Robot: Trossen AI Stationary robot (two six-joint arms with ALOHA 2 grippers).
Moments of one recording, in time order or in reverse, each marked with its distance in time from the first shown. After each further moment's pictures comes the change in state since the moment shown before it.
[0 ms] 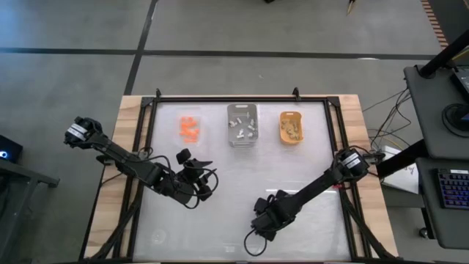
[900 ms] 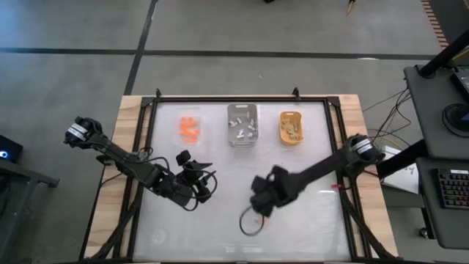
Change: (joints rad) left arm -0.020 0.000 0.000 0.005 -0.003 -0.003; right arm -0.126 -0.167 0.002 -0.108 0.249 -0.209
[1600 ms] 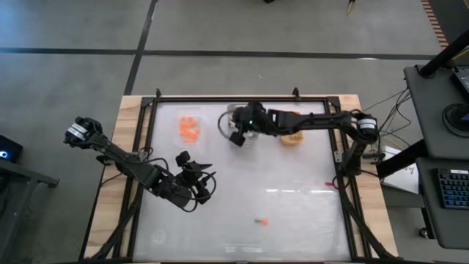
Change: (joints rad) left arm -0.016 0.000 -0.002 0.002 -0.008 -0.019; right arm -0.598 -0.112 -0.075 0.772 0.086 -0.816
